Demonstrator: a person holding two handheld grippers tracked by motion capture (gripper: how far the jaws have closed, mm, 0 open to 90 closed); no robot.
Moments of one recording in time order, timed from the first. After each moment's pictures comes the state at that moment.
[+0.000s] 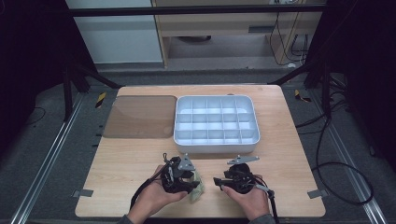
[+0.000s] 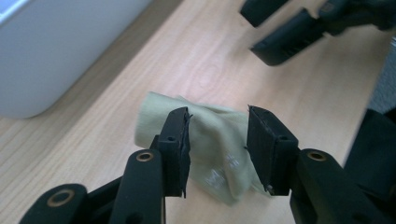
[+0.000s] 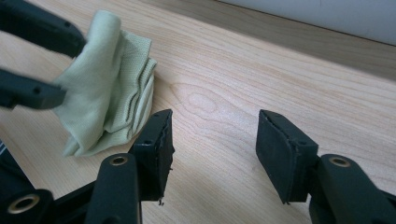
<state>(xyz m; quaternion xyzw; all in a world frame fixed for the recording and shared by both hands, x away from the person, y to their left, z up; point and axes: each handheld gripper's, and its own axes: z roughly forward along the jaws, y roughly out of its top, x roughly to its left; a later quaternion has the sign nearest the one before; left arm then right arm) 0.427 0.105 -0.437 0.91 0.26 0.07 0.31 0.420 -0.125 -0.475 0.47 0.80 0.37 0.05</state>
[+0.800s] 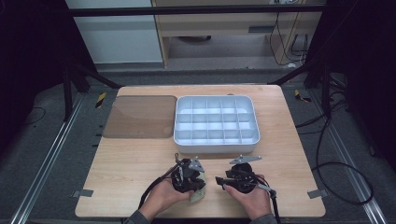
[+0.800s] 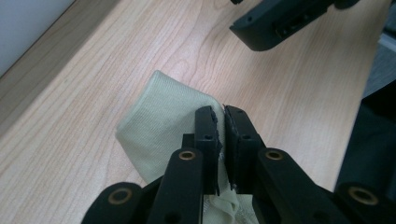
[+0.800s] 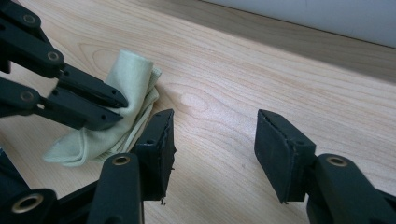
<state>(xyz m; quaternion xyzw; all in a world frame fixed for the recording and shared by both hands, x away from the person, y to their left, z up) 0.436 0.081 -0.463 0.93 0.23 0.01 0.29 0.421 -0.131 -0.475 0.48 0.79 0.37 0.06</state>
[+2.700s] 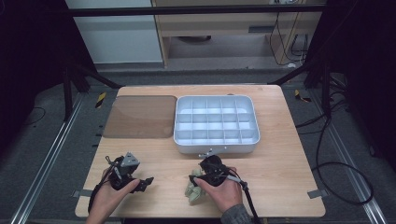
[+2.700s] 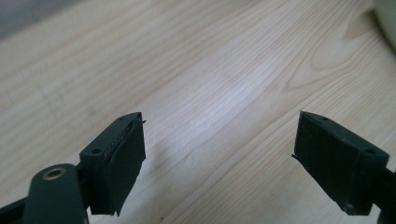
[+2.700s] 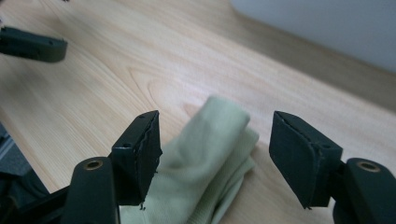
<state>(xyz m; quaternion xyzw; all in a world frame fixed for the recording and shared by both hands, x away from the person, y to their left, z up) 0.437 0.263 -0.475 0.86 0.40 0.13 0.30 0.437 -0.047 -0.459 0.46 0.82 0.34 0.04</state>
